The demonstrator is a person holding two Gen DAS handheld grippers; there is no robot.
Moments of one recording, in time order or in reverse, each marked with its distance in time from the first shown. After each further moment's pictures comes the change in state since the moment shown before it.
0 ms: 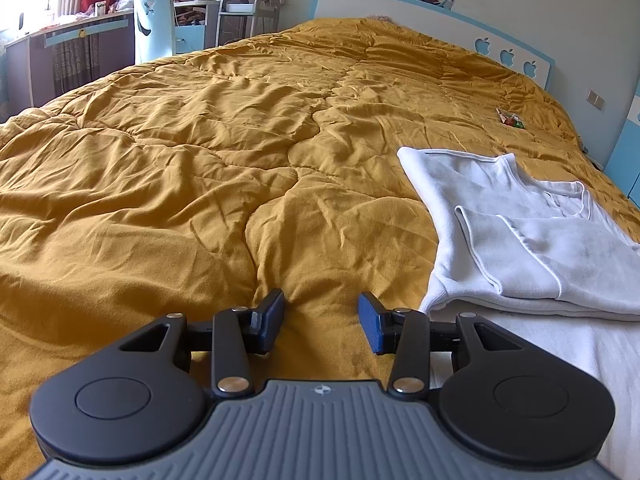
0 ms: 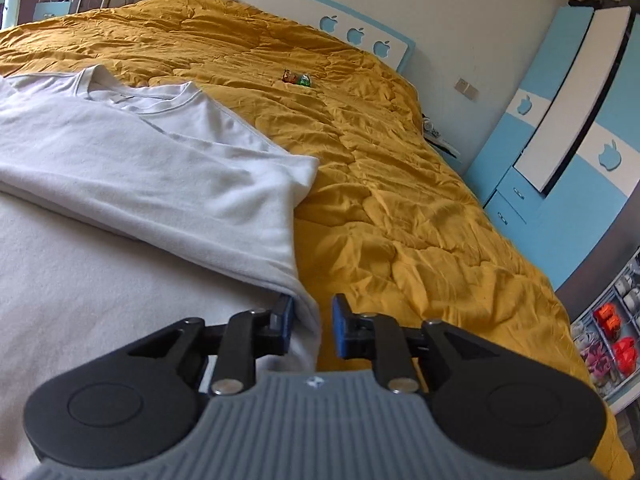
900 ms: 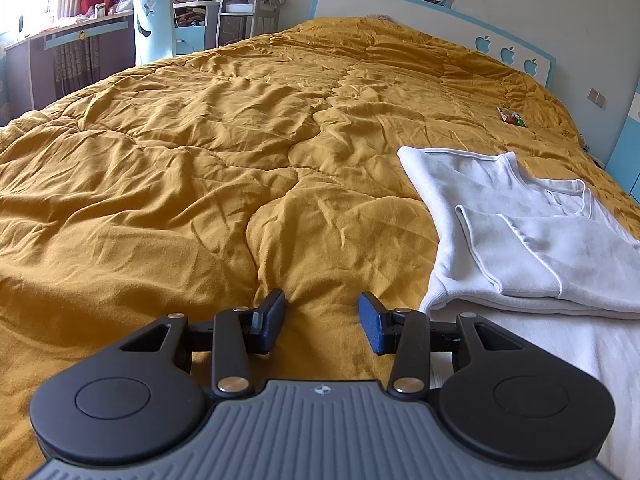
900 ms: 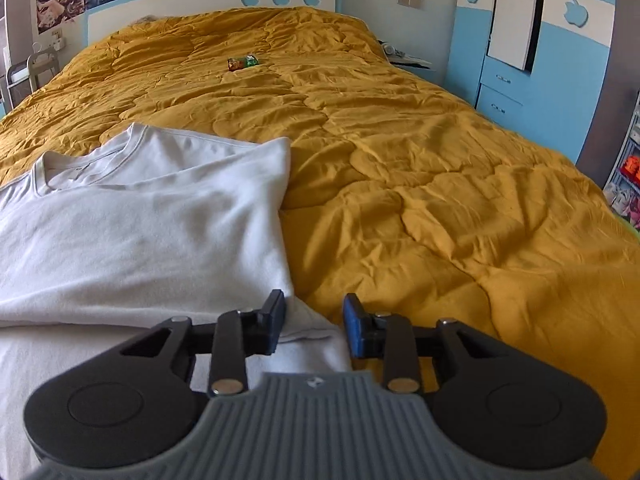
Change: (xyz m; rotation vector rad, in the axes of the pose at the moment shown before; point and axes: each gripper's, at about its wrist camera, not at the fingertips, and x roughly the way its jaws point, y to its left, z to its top) left arm -0.001 -0.001 0.000 0.011 0.000 0.011; right arm 0.028 -0.024 0.012 0.413 0.125 0.088
